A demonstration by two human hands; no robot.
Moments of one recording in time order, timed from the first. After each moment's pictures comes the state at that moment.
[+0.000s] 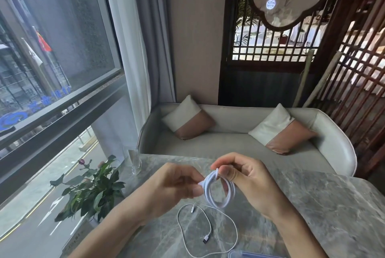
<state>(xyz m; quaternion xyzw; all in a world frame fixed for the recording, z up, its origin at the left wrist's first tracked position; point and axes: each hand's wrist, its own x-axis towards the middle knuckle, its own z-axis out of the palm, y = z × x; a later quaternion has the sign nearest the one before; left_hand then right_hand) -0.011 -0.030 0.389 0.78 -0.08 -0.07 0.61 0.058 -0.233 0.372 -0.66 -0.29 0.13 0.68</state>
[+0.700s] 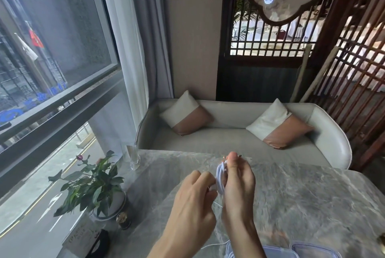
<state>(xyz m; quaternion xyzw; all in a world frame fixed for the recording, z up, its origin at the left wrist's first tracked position) -0.035 -0.099 0.348 0.91 -0.03 0.19 0.37 0.036 -0.179 0.328 -0.56 0.06 -0.09 0.82</state>
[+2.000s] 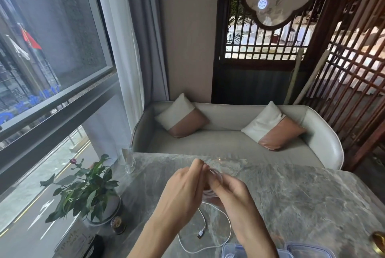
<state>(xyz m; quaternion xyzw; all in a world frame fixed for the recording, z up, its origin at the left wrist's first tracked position) -0.002 -0.077 0.340 0.92 -0.11 0.23 0.30 0.020 -0.213 0.326 -0.64 -0.08 0.17 0.74</state>
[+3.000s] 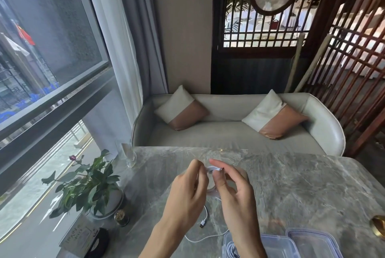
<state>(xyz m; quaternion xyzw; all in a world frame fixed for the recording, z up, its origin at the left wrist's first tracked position) -0.004 -0.097 0.316 0.87 -0.03 0.21 0.45 0.006 -0.213 0.314 -0.70 -0.04 -0.04 0.72</state>
